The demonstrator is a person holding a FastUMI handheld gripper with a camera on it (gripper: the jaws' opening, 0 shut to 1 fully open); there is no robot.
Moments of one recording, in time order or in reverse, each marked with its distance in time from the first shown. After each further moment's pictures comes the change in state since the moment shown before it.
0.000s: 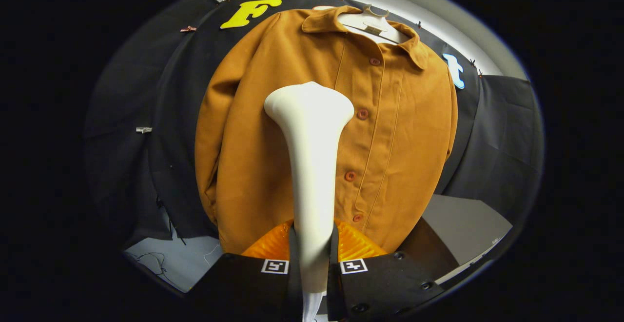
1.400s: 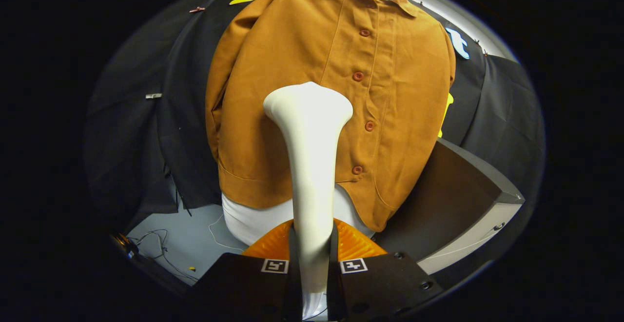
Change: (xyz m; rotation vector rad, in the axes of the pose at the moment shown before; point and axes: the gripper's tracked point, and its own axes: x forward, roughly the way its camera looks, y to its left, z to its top) arm -0.034 -0.001 -0.118 0.013 0.164 0.046
